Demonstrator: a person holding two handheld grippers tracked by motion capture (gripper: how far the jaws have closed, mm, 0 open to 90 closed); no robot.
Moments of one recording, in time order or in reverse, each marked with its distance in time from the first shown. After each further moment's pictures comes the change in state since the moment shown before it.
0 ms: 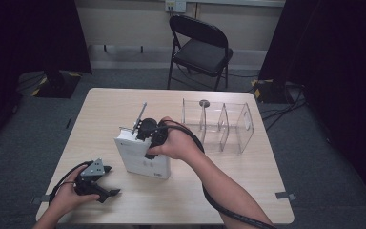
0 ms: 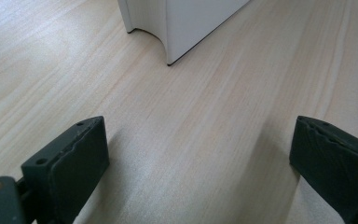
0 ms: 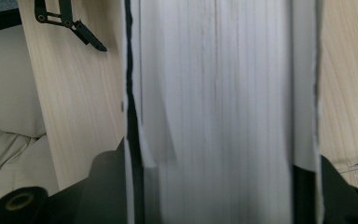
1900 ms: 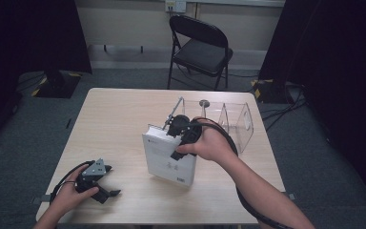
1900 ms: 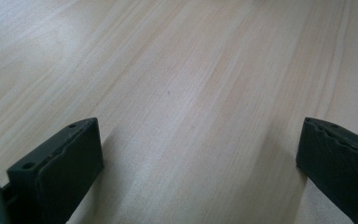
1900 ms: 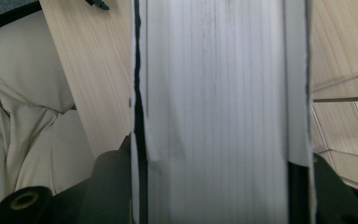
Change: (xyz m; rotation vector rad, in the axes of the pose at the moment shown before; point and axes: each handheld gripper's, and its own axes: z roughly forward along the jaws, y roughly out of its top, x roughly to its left) left arm 0.000 0.002 0.002 0.013 -0.010 0.006; right arm -0.007 -0.065 -0.054 0.013 0.025 0.128
